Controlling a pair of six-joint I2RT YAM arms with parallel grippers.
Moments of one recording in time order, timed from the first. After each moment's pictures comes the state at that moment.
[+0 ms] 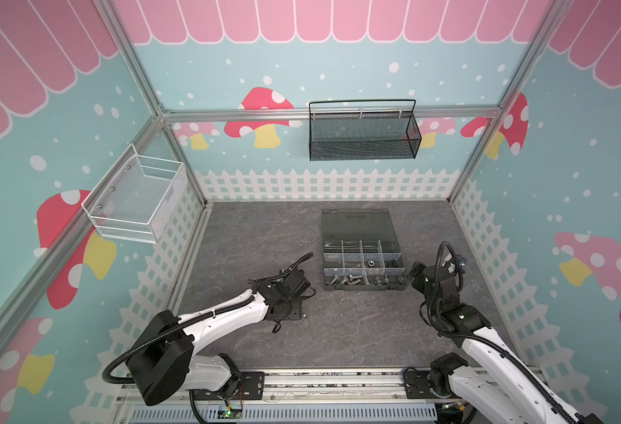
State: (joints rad) left arm -0.76 1.37 0.78 -0.74 -0.16 -0.77; right arm 0.36 0.76 0.53 -0.37 0.54 0.76
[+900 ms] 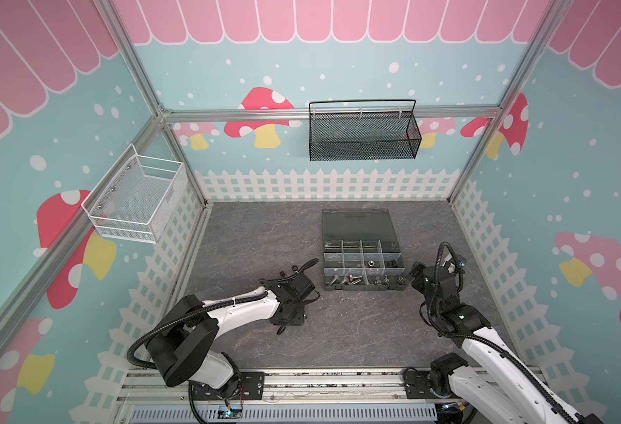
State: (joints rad) left arm -0.76 1.49 0.76 -0.69 -0.08 -0.75; right arm 0.36 0.76 0.53 -0.37 0.54 0.76
